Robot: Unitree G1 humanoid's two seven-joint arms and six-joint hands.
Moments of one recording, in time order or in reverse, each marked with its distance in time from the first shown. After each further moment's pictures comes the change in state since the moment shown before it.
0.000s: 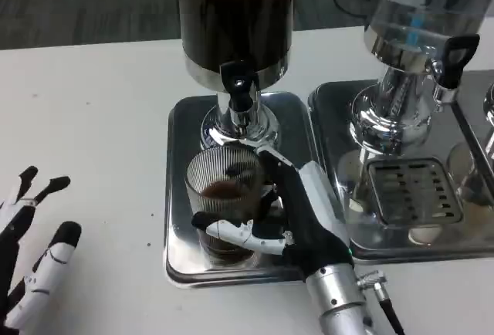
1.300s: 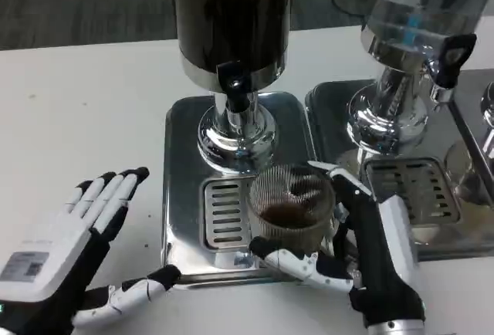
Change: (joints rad) left arm 0.028 0.132 -0.109 -0.331 0.451 0.246 -0.002; right arm 0.332 -0.094 -0.056 -0.351 -0.039 -0.048 -0.076
